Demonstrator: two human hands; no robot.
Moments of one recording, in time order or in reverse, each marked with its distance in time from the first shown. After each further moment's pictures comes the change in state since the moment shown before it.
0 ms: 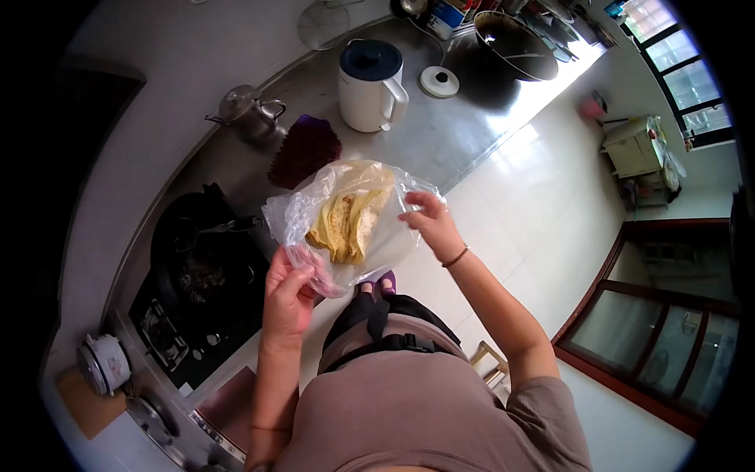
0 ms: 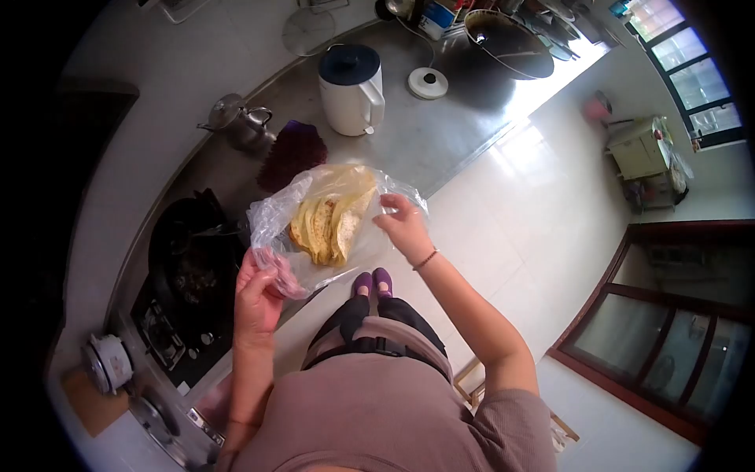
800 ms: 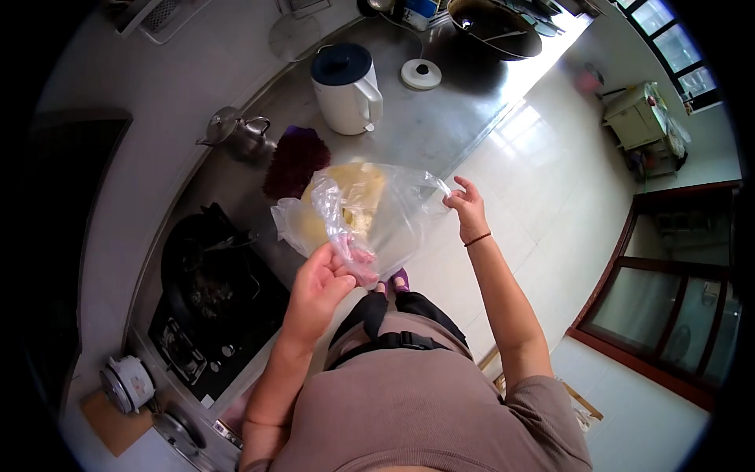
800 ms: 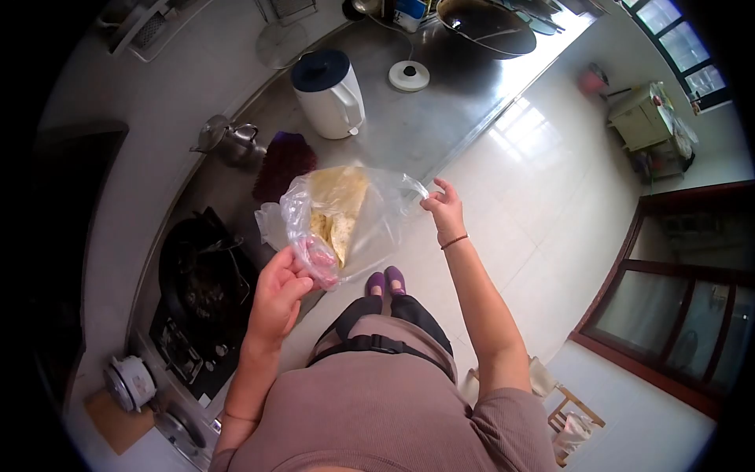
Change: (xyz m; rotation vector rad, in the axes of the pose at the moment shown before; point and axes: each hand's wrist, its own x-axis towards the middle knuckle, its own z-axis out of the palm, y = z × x) left_hand 0.003 -0.008 0.058 0.398 -0.352 -0.082; right_hand 0.013 0.036 -0.088 0.249 0.299 -0.029
